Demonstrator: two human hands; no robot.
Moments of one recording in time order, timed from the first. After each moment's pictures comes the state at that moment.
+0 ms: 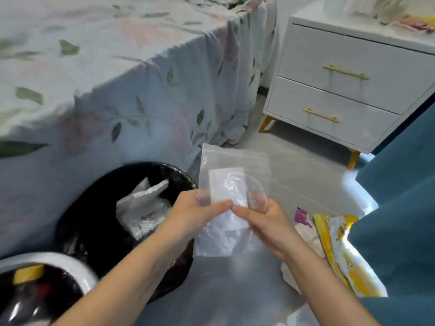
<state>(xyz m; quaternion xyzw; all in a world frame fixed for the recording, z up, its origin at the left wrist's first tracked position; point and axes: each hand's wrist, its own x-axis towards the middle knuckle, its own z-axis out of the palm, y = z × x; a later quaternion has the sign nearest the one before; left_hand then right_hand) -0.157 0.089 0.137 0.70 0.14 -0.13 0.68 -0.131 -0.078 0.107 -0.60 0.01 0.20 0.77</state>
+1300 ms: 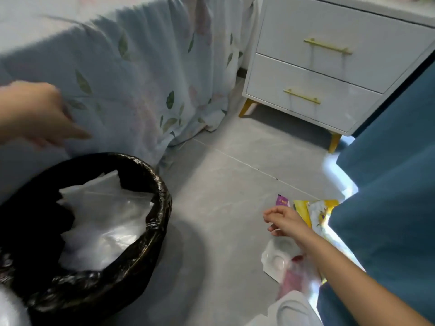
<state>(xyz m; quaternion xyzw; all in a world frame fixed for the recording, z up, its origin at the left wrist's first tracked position) -0.048 0.221 0.197 0.94 0.21 -0.09 0.26 -0.078 -0.203 -0.016 -0.78 0.22 0.24 0.53</state>
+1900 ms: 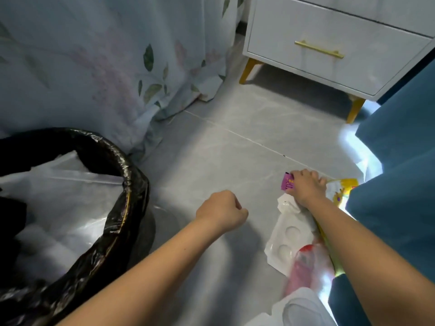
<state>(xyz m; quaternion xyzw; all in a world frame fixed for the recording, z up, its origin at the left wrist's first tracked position) -0.077 -0.032 -0.015 0.90 0.07 -0.31 0.30 0.013 -0.274 -0.122 -0.98 0.07 0.17 -0.06</state>
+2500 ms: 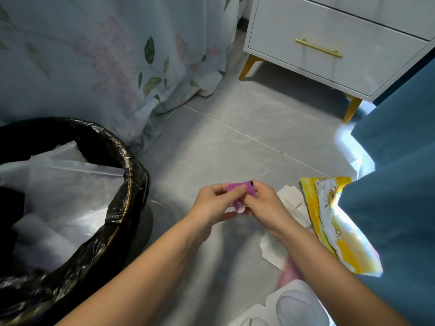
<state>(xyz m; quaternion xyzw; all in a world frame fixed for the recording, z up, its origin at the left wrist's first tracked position) -0.094 -0.022 -0.015 0.60 0.23 -0.26 0.72 -0.080 -0.153 -0.036 -0.72 0.11 0.22 0.65</state>
